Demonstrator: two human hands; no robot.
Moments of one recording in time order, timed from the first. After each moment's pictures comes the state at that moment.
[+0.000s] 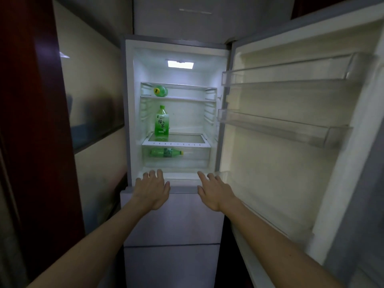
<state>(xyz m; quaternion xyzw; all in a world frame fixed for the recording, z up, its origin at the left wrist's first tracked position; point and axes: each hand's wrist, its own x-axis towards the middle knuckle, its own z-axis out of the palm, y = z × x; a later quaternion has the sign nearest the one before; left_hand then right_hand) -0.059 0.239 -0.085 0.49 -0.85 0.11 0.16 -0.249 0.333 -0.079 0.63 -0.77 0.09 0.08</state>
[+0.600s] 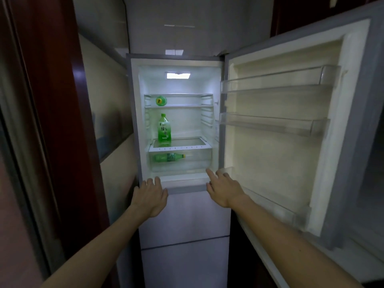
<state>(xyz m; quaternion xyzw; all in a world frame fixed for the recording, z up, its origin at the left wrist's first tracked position) 0.038 0.261 -0.078 0.45 -0.87 0.14 0.16 -0.173 0.382 -0.058 0.58 -0.80 0.10 0.11</state>
